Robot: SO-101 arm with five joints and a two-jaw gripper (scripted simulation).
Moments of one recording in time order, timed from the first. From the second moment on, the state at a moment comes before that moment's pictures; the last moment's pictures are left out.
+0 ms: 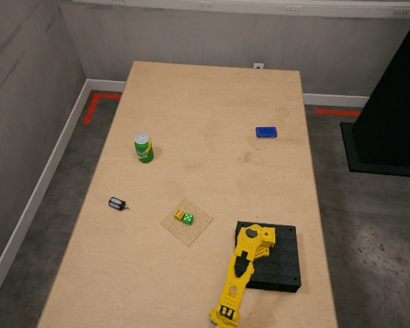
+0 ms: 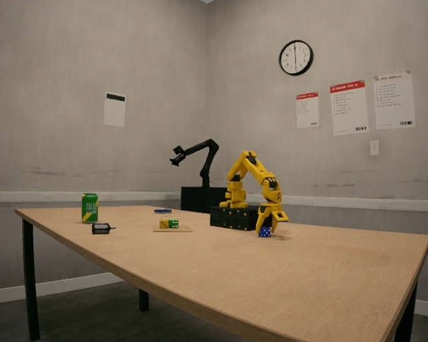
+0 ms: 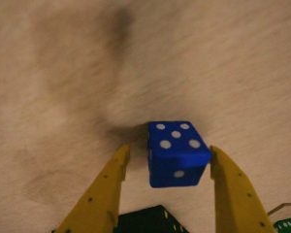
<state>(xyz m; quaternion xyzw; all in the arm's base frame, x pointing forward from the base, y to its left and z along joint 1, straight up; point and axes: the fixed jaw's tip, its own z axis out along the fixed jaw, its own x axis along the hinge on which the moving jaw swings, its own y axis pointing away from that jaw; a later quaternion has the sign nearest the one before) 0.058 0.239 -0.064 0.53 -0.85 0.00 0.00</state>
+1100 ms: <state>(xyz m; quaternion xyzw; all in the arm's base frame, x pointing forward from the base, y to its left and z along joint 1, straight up) 0.065 0.238 -0.064 0.52 -0.85 0.00 0.00</state>
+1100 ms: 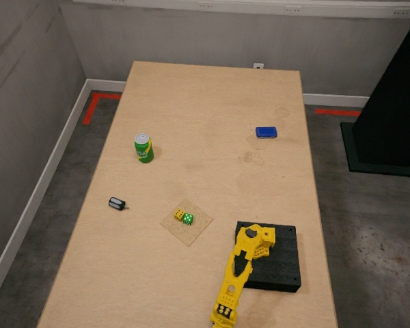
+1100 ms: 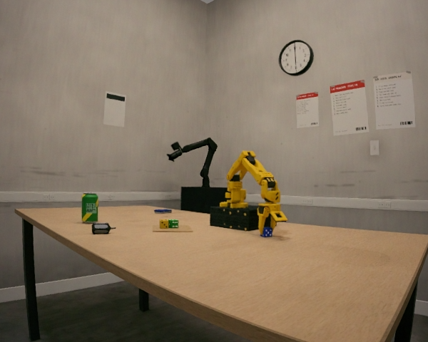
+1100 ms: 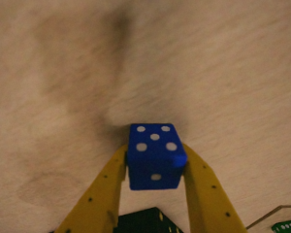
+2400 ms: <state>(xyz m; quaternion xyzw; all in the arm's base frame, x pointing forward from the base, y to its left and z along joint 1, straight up) 0.064 0.235 -0.050 0.52 -0.85 0.01 0.01</state>
